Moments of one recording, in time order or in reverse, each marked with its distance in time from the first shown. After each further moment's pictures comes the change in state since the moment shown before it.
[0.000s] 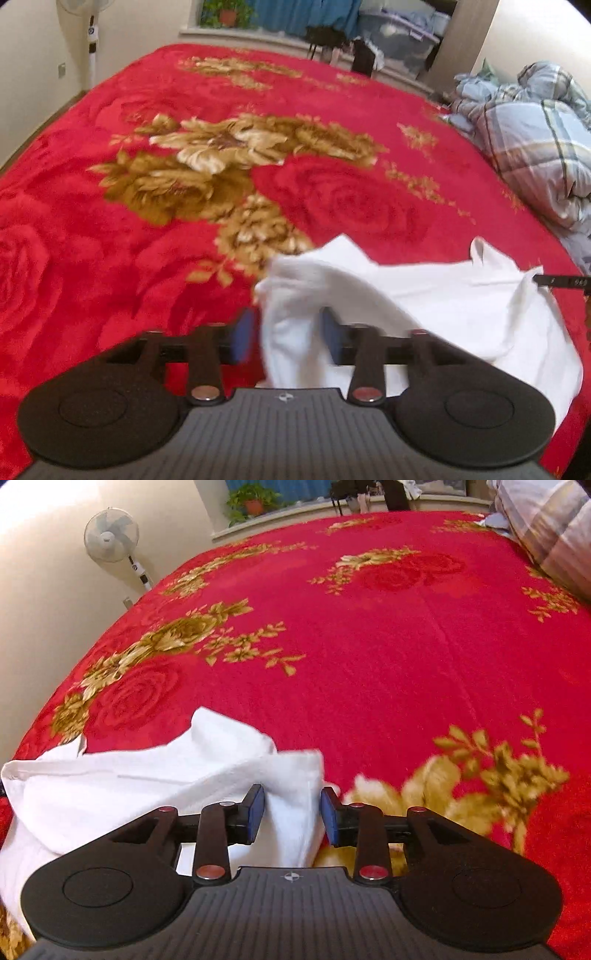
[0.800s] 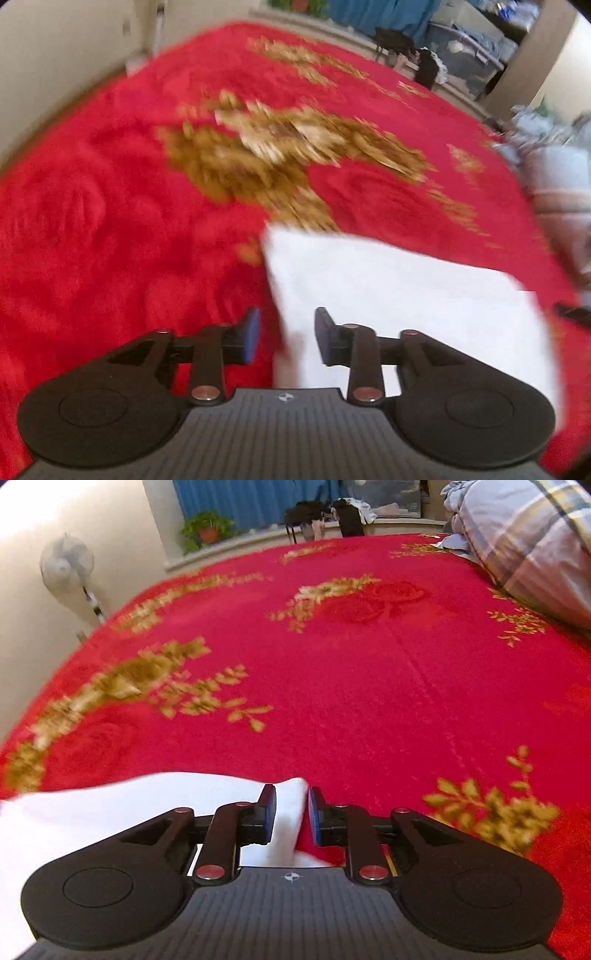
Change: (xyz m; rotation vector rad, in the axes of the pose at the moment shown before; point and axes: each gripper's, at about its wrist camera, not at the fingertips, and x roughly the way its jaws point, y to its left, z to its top) left arm -0.045 0.013 -0.006 -0.250 0.077 0.071; right arm -0.010 0.017 0.025 0.092 -0.078 -0.105
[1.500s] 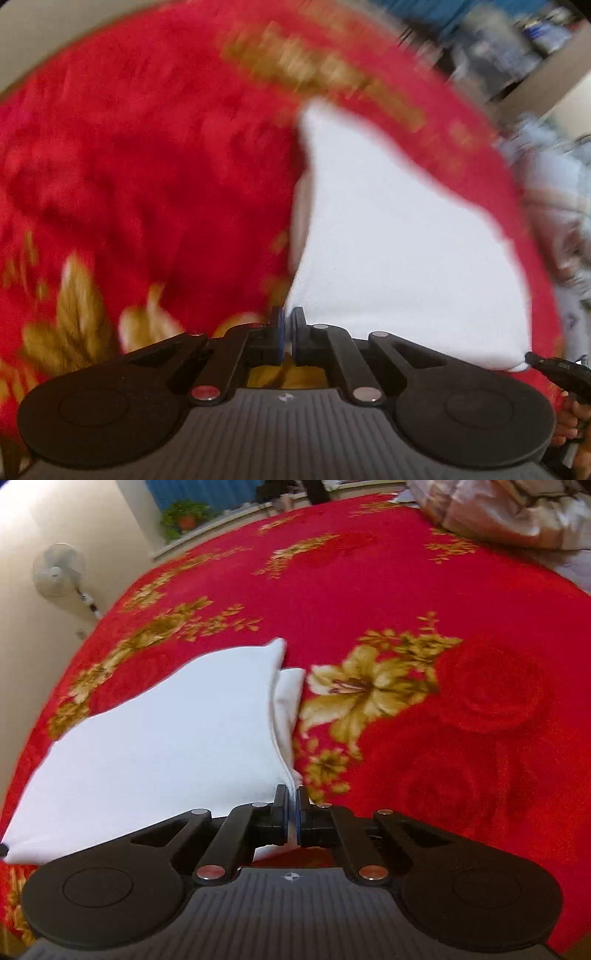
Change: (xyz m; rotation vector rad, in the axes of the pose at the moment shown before) left arm -0.042 0.022 -0.125 -0.150 0.121 0.014; right arm -0.110 -0.017 -0.125 0.125 0.136 -0.071
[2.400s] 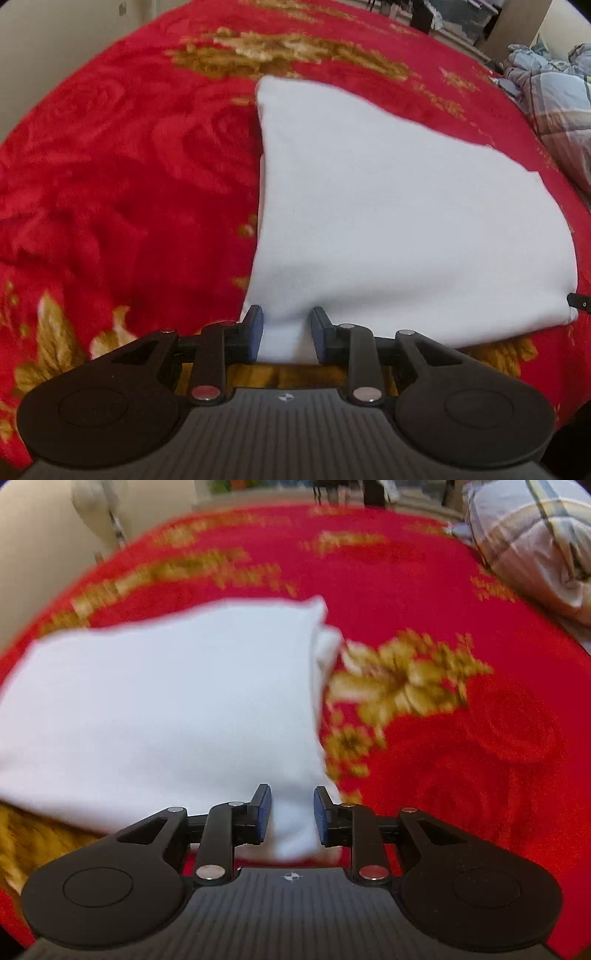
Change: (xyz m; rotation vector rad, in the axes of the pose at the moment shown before) left arm 0.020 -0.039 -0.031 0.264 -0.064 0.122; right arm 0.029 0.037 -0.023 -0.319 0.009 -0.099
